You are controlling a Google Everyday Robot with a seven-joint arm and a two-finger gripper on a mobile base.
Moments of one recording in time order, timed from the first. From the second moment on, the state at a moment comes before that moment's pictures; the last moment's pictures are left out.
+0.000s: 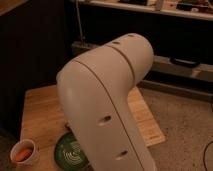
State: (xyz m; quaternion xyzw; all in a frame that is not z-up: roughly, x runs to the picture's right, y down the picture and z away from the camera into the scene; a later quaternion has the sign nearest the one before) arm -0.187 0.136 0.787 -0.31 0.28 0.75 0.52
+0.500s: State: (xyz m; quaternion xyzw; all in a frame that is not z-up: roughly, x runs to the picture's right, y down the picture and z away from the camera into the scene) arm -0.167 0.111 0.794 -0.34 0.25 0.75 0.51
